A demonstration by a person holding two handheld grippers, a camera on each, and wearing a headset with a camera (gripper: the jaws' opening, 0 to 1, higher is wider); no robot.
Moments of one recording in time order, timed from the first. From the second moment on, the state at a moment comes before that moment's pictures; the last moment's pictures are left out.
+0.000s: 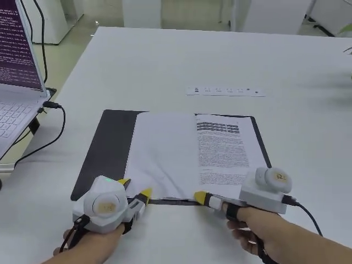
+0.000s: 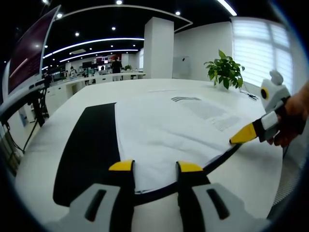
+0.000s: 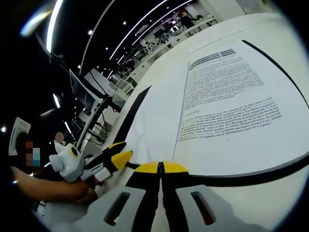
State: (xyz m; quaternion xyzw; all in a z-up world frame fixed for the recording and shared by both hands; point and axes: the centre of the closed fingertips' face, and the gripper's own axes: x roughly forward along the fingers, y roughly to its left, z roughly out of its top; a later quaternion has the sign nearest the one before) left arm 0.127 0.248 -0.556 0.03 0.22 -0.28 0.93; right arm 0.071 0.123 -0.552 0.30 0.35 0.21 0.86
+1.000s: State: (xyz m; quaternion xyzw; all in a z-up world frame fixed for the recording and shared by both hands) left arm 0.103 0.232 -0.520 -0.04 0.34 -0.29 0.89; right arm 0.034 0.048 -0.476 0.32 0.30 0.10 0.89
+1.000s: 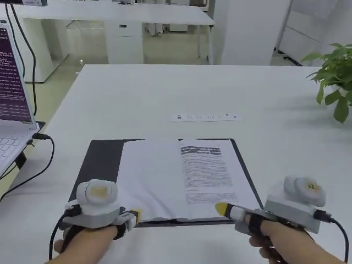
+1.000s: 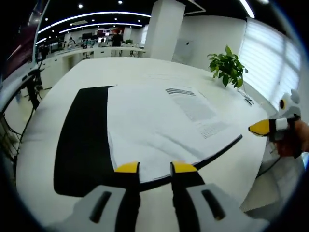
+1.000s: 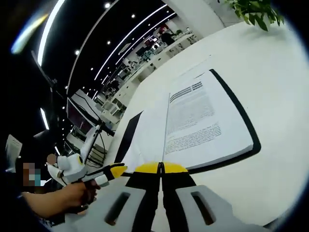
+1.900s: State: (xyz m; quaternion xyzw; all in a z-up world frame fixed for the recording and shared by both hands) left arm 0.048 0.264 -0.431 0.02 0.23 -0.28 0.93; right arm 0.010 0.006 -0.422 0.02 0.22 0.12 0.97
